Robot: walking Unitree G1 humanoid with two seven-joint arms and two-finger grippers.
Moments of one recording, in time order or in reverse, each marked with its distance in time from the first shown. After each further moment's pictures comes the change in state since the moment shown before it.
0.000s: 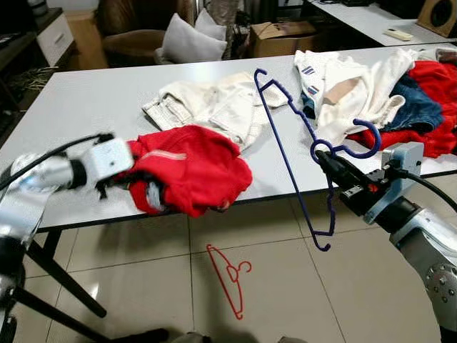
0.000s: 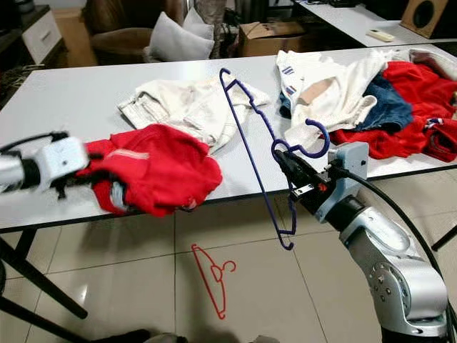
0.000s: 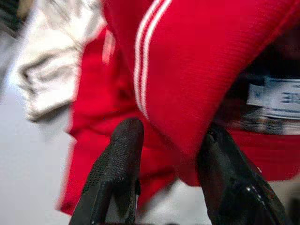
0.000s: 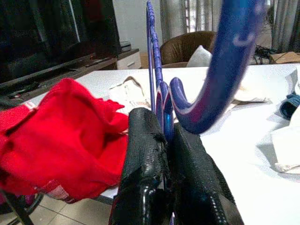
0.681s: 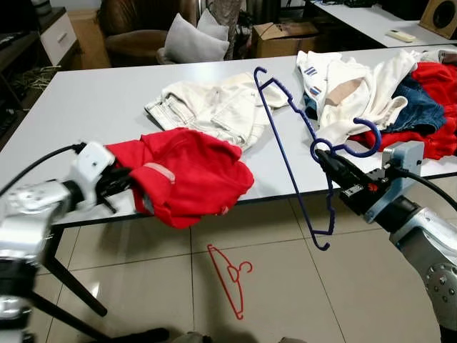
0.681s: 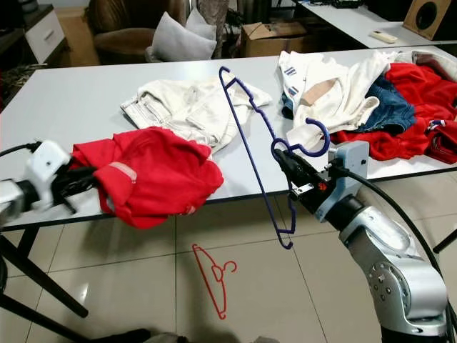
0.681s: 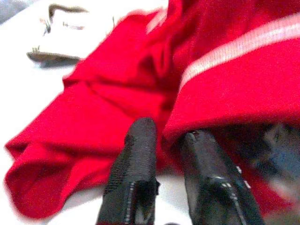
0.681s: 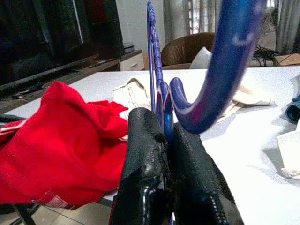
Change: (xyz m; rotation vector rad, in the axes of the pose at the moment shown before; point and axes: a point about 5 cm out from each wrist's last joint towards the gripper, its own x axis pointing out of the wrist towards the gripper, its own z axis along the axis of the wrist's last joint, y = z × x) left arm 0.013 -0.016 -0.016 -0.506 -0.147 0.182; right arm 0.000 0.000 0.001 0.003 -0.007 0.012
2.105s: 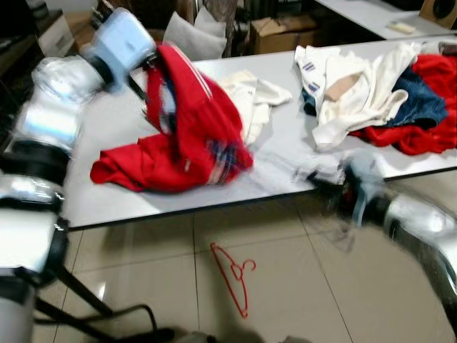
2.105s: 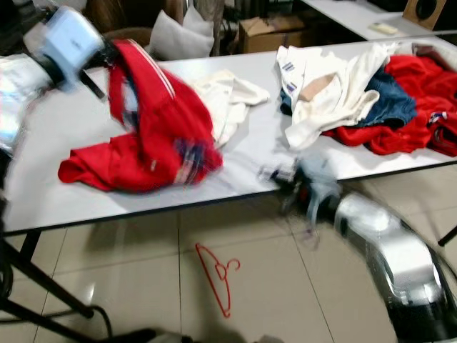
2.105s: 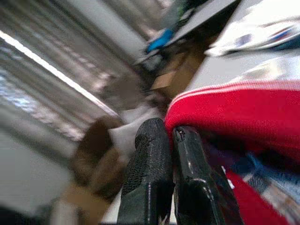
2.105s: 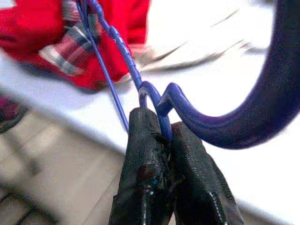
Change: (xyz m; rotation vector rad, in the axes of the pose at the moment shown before) left arm 0.016 0.055 0.182 0.540 -0.297 0.326; right arm 0.030 -0.024 -0.010 -0.245 0.278 -0.017
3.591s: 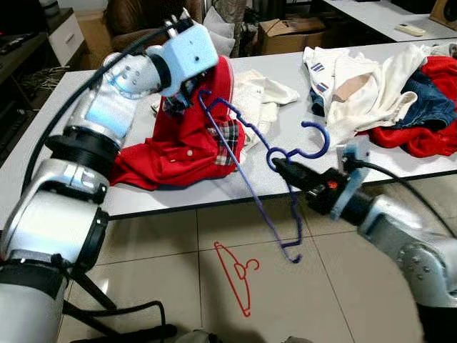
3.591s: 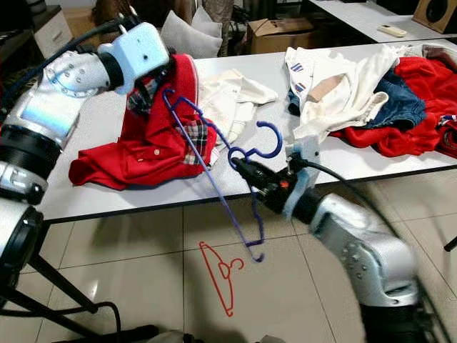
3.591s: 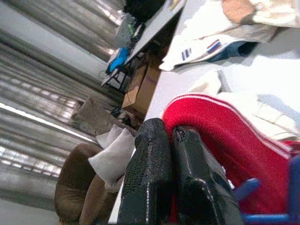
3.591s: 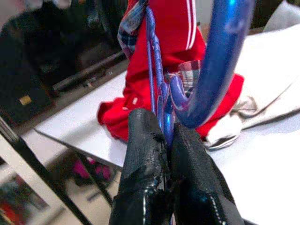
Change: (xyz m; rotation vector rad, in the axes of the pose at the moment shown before) left arm 0.044 -0.071 0.046 0.136 -0.086 -0.270; right arm 0.005 0.054 0.013 0.410 -0.192 0.281
